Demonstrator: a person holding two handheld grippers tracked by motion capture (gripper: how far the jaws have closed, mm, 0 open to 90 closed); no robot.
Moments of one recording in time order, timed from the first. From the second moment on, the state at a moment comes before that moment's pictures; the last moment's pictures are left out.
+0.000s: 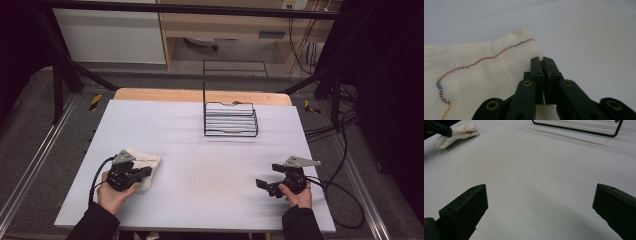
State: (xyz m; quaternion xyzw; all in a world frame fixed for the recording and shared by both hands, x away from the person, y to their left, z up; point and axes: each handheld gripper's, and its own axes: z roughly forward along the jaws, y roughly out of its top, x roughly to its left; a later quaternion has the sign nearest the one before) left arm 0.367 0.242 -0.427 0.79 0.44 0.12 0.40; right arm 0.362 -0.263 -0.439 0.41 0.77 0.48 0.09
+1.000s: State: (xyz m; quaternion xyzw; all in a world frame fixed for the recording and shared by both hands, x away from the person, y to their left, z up) left arm 0.353 0.329 -0.424 0.77 0.50 0.16 0.37; right arm 0.362 -0.252 -0.438 0.40 0.78 0.47 0.10
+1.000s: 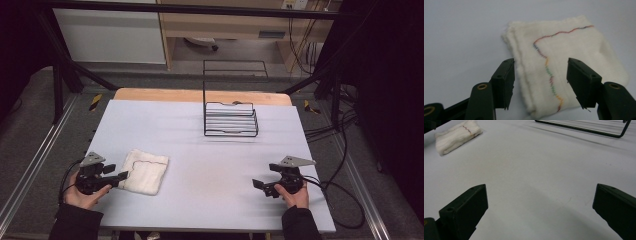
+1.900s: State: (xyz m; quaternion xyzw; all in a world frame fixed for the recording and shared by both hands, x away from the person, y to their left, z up) left arm 0.360 0.325 -0.438 0.78 0.53 0.10 0.33; right arm 0.399 -0.096 -0.418 0.33 0.82 0.46 0.09
